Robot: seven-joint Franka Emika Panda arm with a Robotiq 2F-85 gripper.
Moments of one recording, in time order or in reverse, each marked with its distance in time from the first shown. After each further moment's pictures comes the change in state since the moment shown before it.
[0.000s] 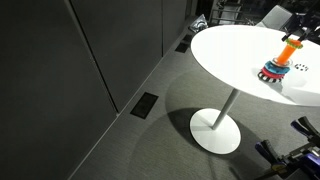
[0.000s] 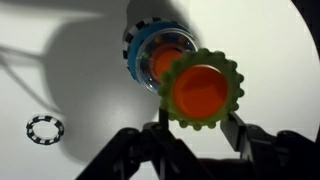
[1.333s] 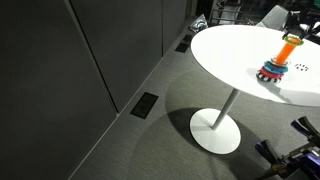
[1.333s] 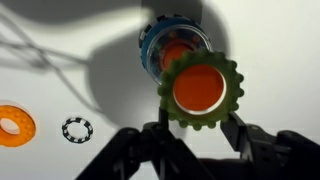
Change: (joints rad) arm 0.051 0.012 -0.020 0.058 -0.252 -0.070 0.374
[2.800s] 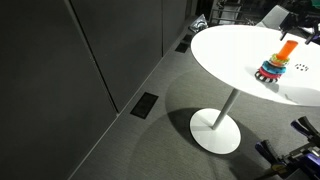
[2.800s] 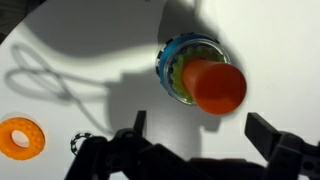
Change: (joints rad) arm 0.001 0.057 -0.012 0.084 -0.002 -0.160 -0.019
